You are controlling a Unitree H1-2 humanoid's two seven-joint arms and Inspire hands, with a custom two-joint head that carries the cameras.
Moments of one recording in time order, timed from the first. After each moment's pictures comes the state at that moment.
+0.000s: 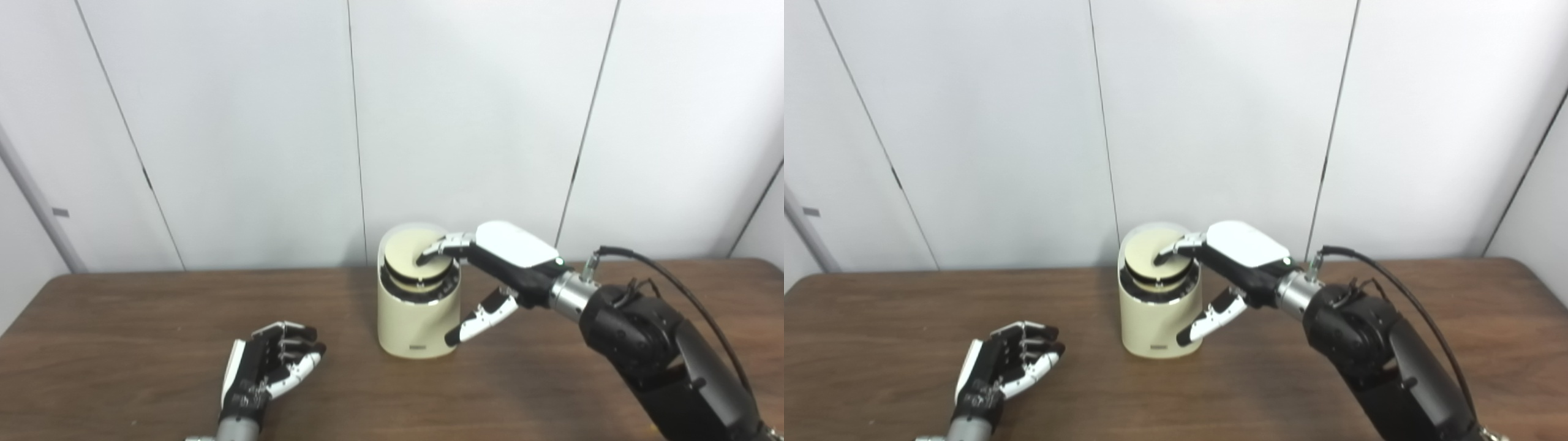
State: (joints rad) left arm -0.20 0.08 0.02 0.07 0.12 0.05 0.06; right arm -0.64 -0.43 0.32 -0.13 -0.60 0.03 0.47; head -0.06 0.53
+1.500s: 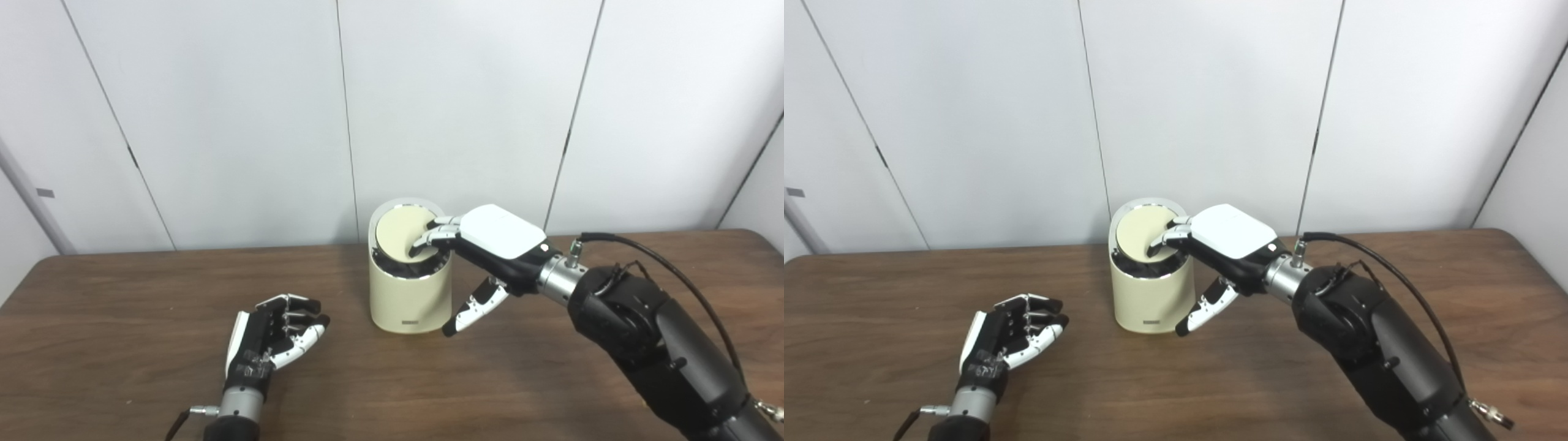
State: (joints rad) left arm -0.20 0.07 0.02 0.03 0.11 0.10 0.05; right arm -0.64 -0.44 0.39 -0.10 -0.74 -0.09 0.43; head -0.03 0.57
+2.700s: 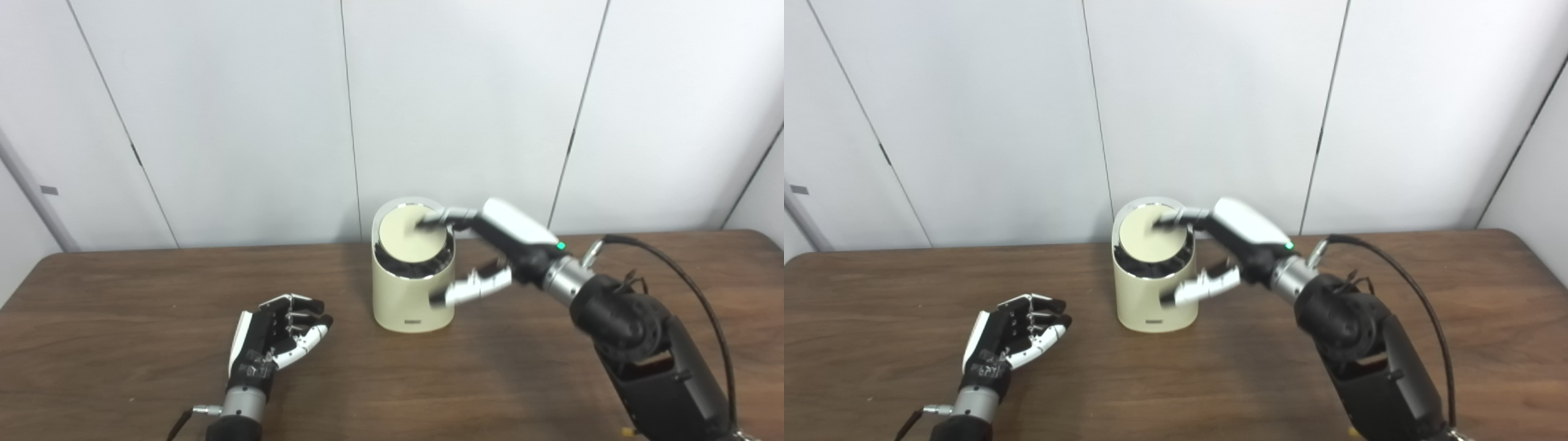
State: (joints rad) left arm -0.20 0.07 0.02 0.03 0.11 0.10 0.04; right arm -0.57 -0.27 0.08 -0.15 -0.39 0.25 0.46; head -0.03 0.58
